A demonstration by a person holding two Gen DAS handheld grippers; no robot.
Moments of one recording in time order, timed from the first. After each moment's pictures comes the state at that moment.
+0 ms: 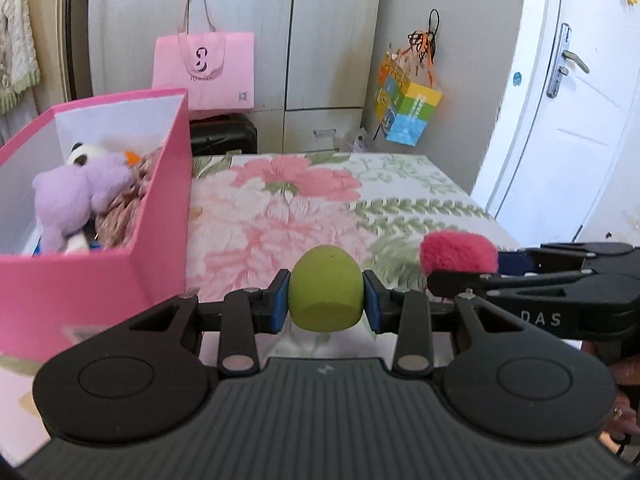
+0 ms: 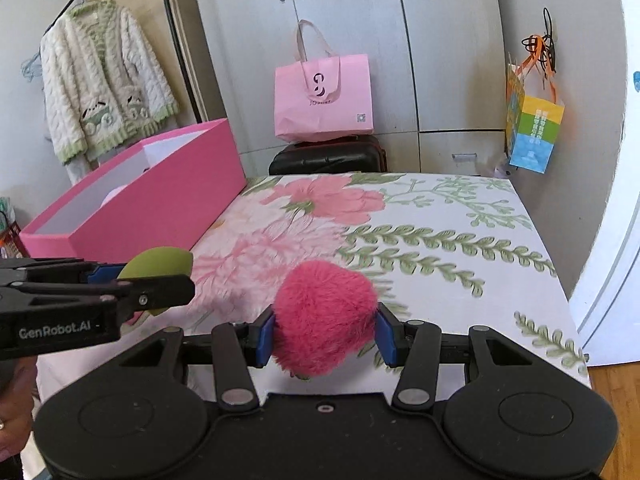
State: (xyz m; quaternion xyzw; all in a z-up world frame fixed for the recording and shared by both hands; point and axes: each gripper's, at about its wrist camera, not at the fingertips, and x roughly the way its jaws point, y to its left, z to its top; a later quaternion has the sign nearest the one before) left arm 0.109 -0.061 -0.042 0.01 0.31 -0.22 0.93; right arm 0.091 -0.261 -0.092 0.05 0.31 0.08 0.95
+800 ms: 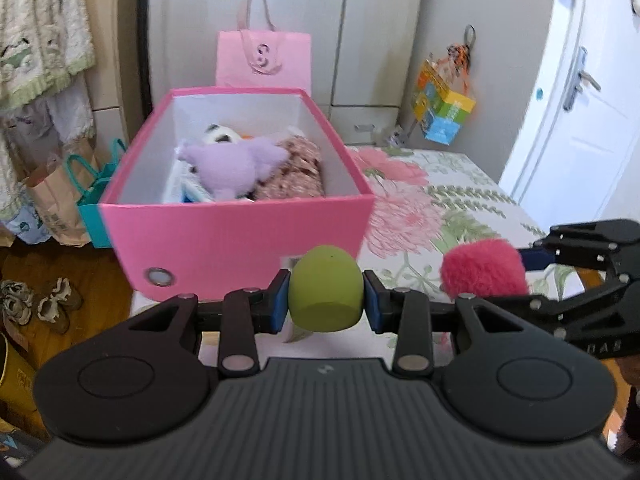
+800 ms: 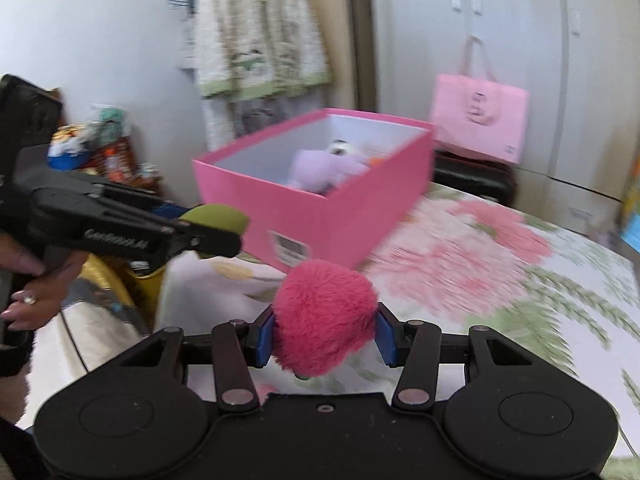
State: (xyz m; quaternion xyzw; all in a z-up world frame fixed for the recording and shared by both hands) left arm 0.059 0.087 0.001 0.00 0.32 -0.18 0.93; right arm 0.033 -0.139 -0.046 -0.06 0.30 0.26 0.91
